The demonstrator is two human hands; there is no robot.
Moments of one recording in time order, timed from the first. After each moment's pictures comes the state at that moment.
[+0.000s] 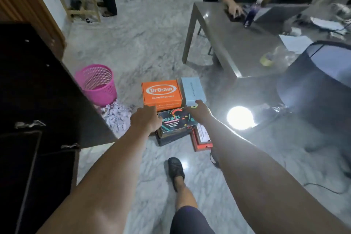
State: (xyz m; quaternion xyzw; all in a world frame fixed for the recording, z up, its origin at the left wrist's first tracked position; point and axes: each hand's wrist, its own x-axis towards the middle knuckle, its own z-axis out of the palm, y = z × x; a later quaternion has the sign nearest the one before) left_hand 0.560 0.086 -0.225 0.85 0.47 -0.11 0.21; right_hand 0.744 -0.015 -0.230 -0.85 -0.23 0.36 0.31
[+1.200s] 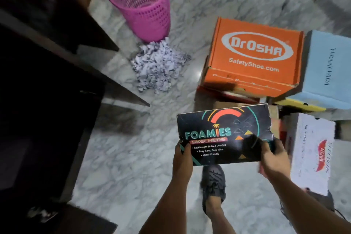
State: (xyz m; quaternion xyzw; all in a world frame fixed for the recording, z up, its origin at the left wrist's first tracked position) left_hand 0.577 0.139 -0.798 0.17 0.72 0.18 0.65; right_hand 0.840 0.108 -0.733 -0.89 -0.19 0.35 0.22
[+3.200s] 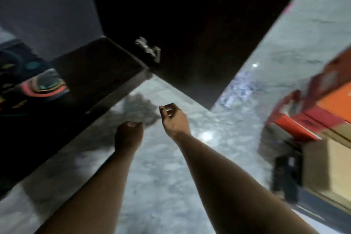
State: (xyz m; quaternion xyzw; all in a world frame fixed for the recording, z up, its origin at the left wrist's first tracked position) left_hand 0.213 0.208 -1.070 0.19 0.80 0.37 0.43; right_hand 0.361 0.265 -1.013 -0.62 -0.62 0.42 0.23
